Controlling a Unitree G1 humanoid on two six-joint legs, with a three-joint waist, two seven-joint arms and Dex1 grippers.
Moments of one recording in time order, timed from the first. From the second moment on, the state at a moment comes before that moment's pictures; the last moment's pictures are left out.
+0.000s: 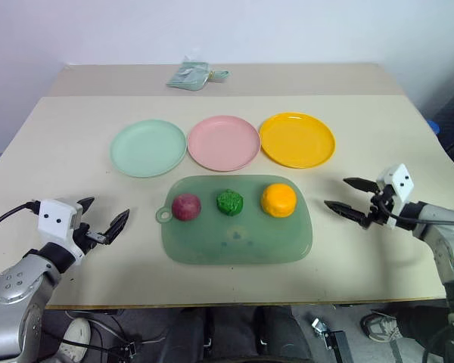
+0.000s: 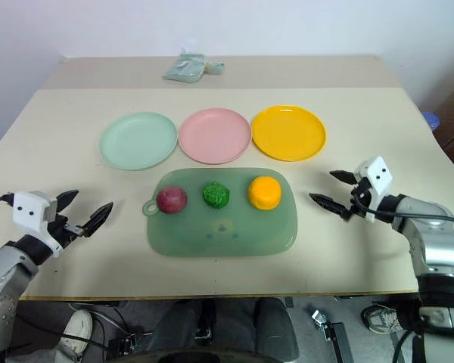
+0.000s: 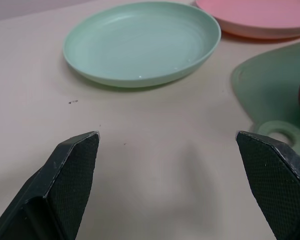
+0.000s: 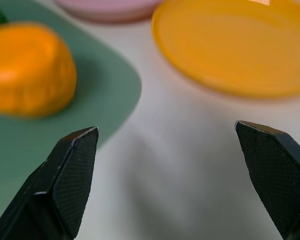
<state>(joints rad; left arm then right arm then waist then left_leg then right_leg) 0.25 0.55 0.43 -0.42 -0.43 0.37 -0.51 -0.31 -0.78 -0.18 0.24 0.39 0.21 1.02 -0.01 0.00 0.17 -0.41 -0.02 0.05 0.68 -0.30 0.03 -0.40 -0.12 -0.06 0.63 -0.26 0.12</state>
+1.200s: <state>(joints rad) -0.14 0.66 0.16 -0.28 -0.53 0.43 -0.83 -0.03 -0.79 -0.34 -0.26 0.54 0.43 0.91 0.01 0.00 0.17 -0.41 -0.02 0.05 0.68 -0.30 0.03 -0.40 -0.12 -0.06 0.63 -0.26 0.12</state>
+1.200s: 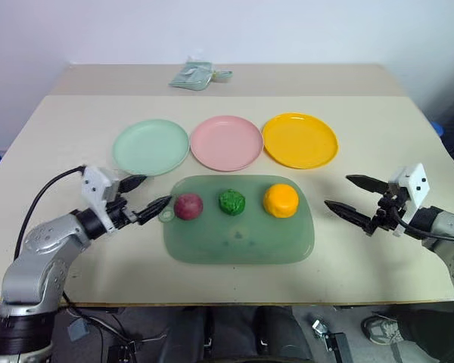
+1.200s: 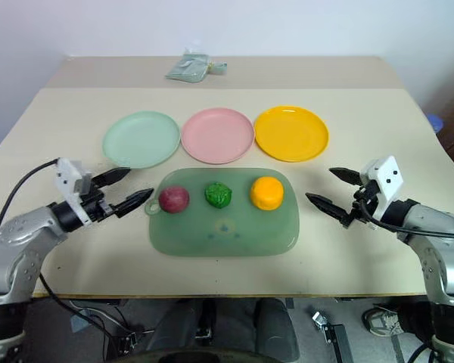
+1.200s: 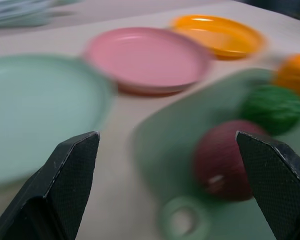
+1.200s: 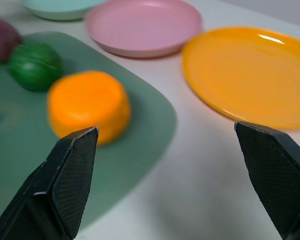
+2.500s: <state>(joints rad) -0.75 0.39 -0.05 0.35 -0.18 0.30 -0.64 0.00 -0.72 -0.23 -0.42 0.58 0.45 0.88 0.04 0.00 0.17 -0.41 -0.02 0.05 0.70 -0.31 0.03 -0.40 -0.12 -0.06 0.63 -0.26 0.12</state>
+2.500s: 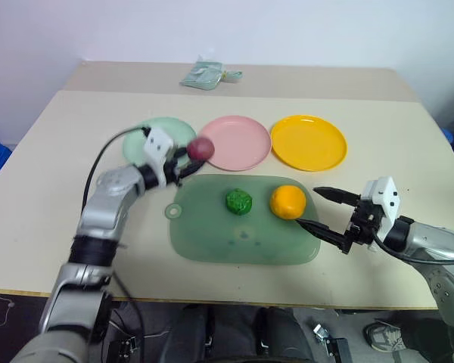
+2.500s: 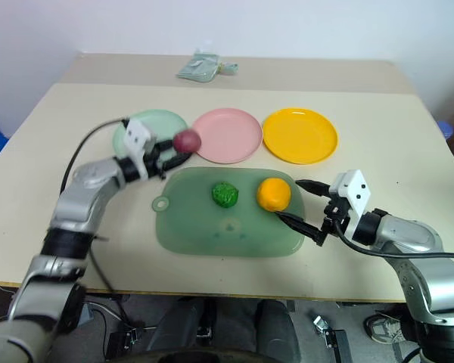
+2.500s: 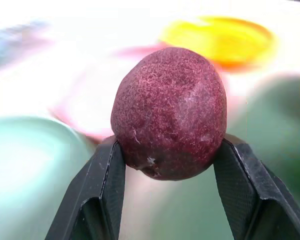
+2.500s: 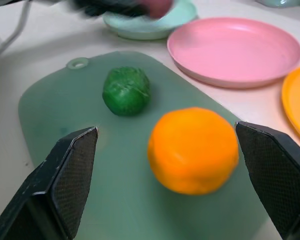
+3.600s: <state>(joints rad) -0.58 0.43 -0.31 0.08 -0.18 0.34 -1.03 0.01 -0.70 -0.20 -0.49 0.57 0.49 0.80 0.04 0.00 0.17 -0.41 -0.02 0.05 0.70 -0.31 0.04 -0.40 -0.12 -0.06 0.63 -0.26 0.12</state>
